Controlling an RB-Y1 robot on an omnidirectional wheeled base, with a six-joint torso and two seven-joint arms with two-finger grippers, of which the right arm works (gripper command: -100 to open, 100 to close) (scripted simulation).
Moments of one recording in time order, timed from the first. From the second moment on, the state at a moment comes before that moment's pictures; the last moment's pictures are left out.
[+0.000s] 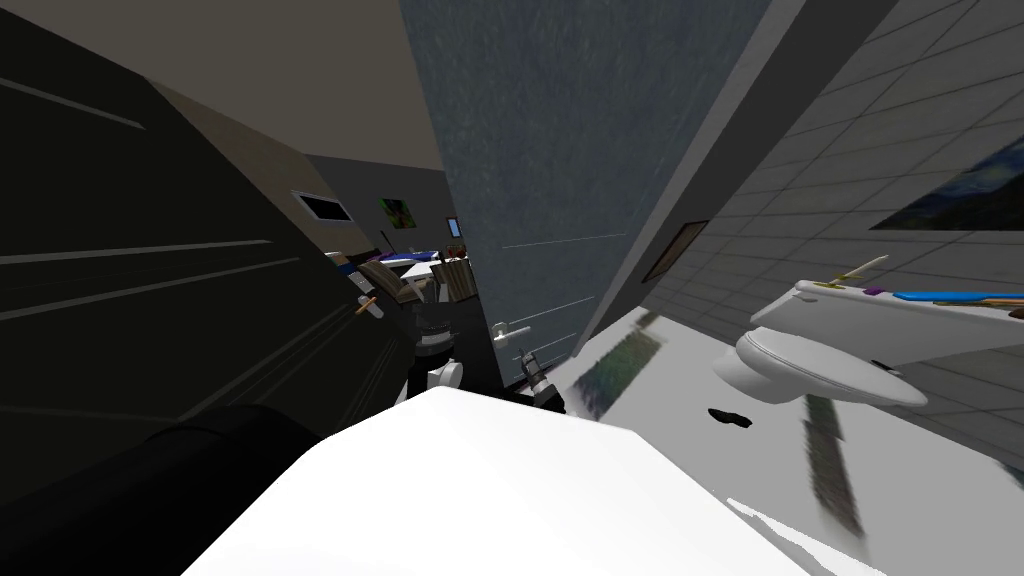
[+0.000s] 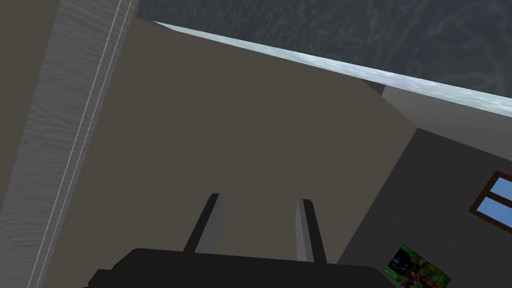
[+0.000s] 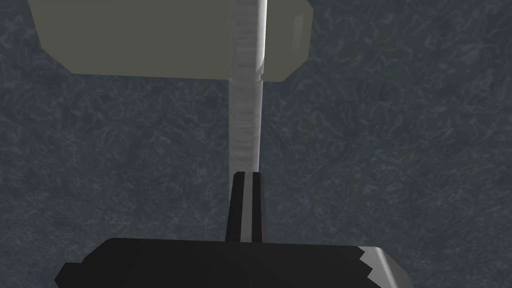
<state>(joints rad) 0.43 -0.14 0.58 -1.68 0.49 -0.34 -0.39</state>
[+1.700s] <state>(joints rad) 0.40 -0.09 0.53 -1.65 0.47 -0.33 -0.36</state>
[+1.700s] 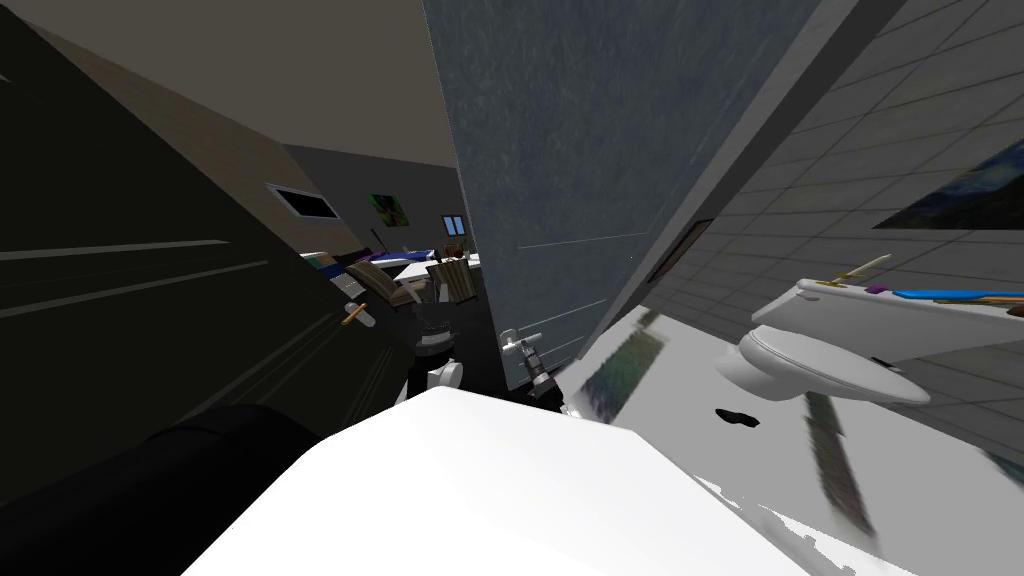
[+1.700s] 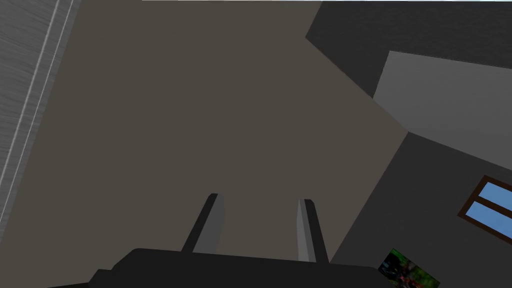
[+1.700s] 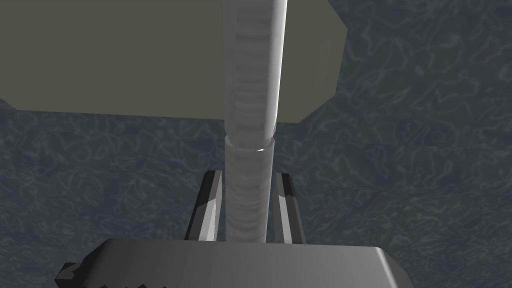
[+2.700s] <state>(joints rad) 0.39 -0.09 0.49 -1.63 0.46 -0.32 -0.35</state>
